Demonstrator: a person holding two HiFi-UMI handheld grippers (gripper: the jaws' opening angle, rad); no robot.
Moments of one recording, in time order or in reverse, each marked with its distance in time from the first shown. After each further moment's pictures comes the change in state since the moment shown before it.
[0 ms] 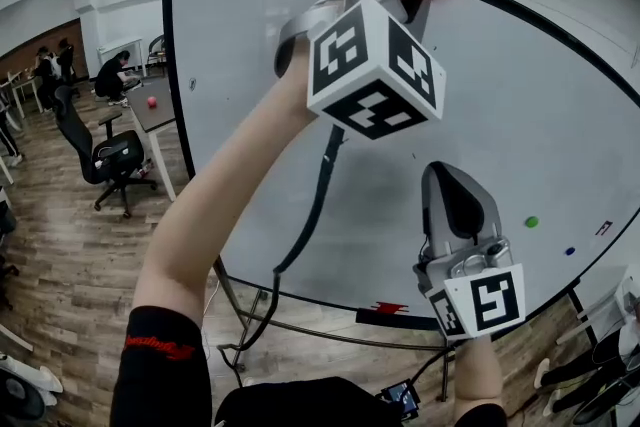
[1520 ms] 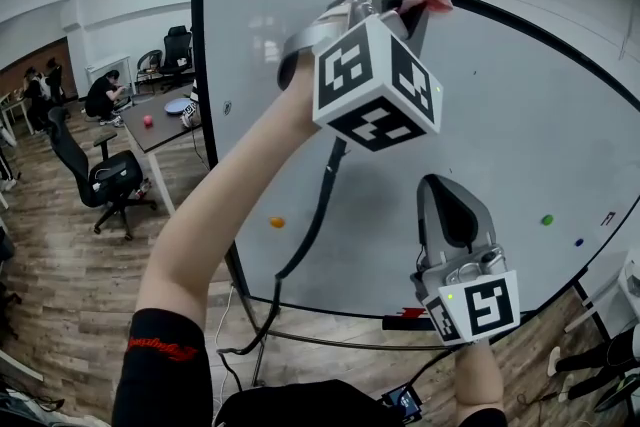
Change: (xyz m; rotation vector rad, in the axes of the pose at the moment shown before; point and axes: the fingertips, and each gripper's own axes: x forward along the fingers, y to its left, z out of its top) left arm -0.038 0.055 -0.044 0.014 -0.035 -0.052; right arm 0.051 0.078 0.007 -0.019 0.034 -0.054
